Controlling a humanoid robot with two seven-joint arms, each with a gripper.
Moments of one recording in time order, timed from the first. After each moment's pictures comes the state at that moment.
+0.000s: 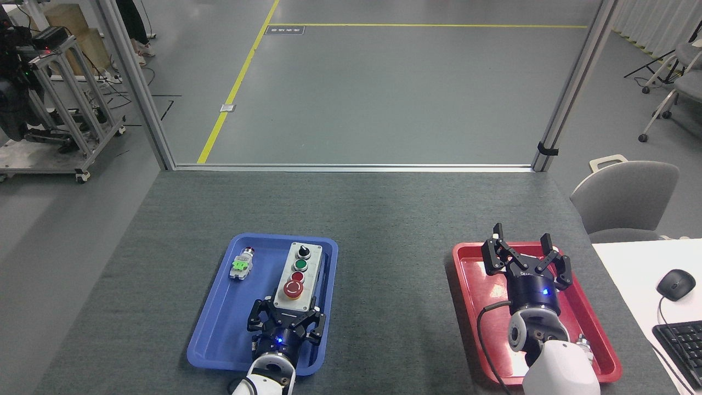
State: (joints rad) left arm -0.38 -0.11 -0.24 -0.79 -1.63 0.21 0.20; right arm -0.34 -0.08 0.00 -1.15 1.23 0.07 -0.20
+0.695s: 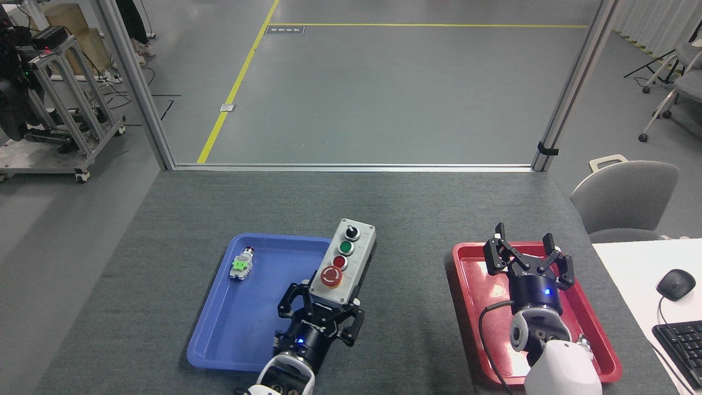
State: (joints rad) left arm -0.25 -0.07 -0.46 -1.20 -1.52 0.08 0.18; right arm -0.34 -0.09 -0.01 -1.15 1.23 0.07 -0.20
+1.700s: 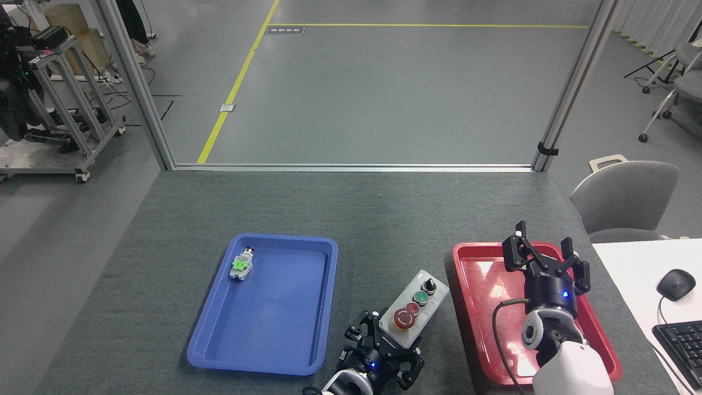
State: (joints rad) left arm -0.41 -0.14 -0.83 -0.93 -1.51 0.17 0.00; right arm -0.34 -0.07 -0.10 -1.15 1.16 0.06 -0.21
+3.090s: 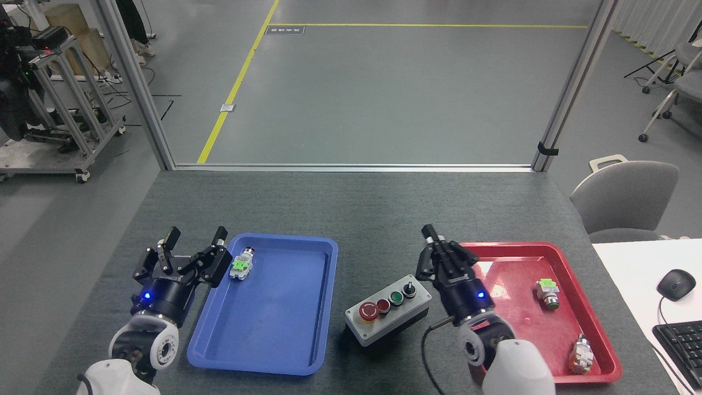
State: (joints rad) left arm -0.23 0.18 0.03 -1.47 -1.12 -0.15 0.02; right arm -0.38 -0.01 0.22 -1.07 1.19 -0.31 -0.27
